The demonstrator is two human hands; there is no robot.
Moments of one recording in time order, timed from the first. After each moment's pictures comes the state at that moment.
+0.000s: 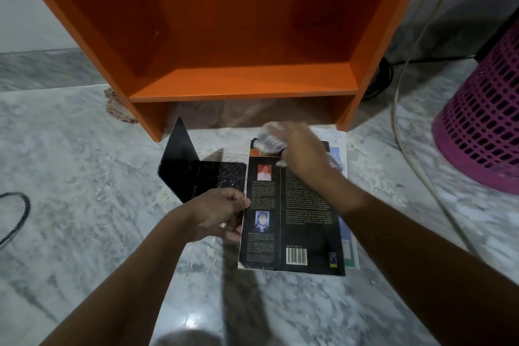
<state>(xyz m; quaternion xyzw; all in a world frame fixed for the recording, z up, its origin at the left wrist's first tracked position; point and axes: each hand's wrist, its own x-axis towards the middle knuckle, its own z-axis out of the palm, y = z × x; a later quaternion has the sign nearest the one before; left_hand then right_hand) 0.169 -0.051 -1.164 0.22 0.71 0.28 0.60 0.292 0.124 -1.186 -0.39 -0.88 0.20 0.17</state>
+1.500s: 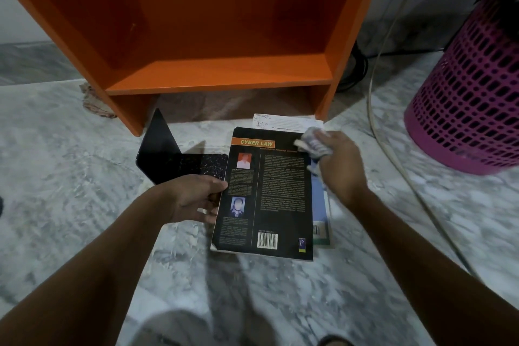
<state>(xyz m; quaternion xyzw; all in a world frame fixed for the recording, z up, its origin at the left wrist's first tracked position) 0.164 -0.044 -1.167 0.16 0.71 0.28 0.62 0.397 0.102 -1.183 -0.51 -0.72 0.37 0.30</state>
